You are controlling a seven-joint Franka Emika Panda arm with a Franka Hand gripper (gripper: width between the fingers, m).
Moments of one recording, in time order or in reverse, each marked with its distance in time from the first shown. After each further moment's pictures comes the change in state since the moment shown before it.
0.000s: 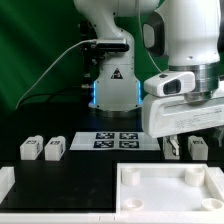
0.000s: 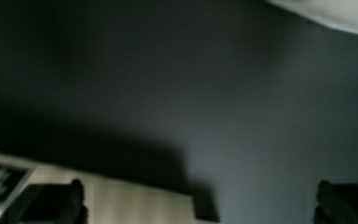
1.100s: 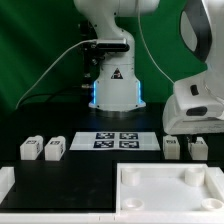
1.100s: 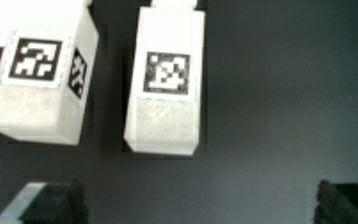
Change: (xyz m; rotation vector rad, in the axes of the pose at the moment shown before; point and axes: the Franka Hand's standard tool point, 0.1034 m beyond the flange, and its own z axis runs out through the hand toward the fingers) arm -0.024 -0.039 -0.007 0.040 -0.765 0.220
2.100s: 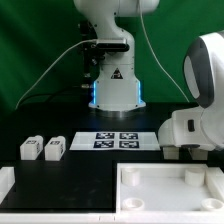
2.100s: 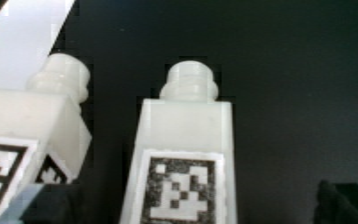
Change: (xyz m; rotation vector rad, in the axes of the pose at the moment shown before) arm -0.008 0.003 0.056 -0.029 -0.234 0.039
